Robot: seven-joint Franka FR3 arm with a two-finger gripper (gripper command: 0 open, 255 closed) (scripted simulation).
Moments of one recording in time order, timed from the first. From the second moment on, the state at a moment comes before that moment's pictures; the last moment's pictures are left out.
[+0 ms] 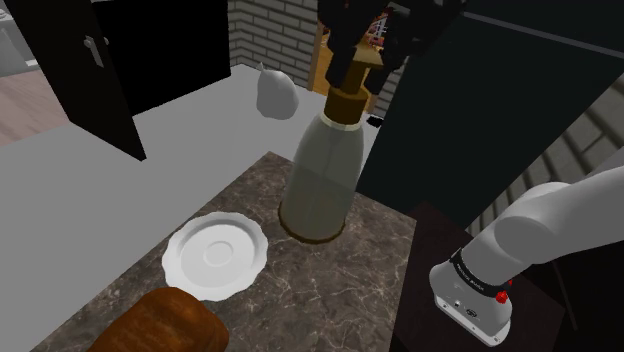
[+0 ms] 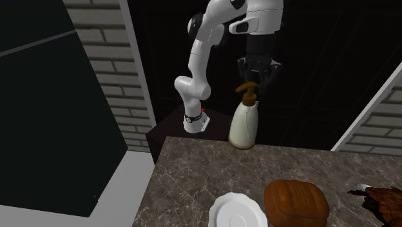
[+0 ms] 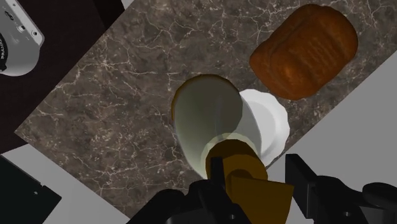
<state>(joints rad) -0.08 -0.44 0.80 -1.60 0.36 1.45 1.06</state>
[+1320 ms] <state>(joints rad) -0.02 -0.57 0.79 -1.97 0.44 1.69 0.98</state>
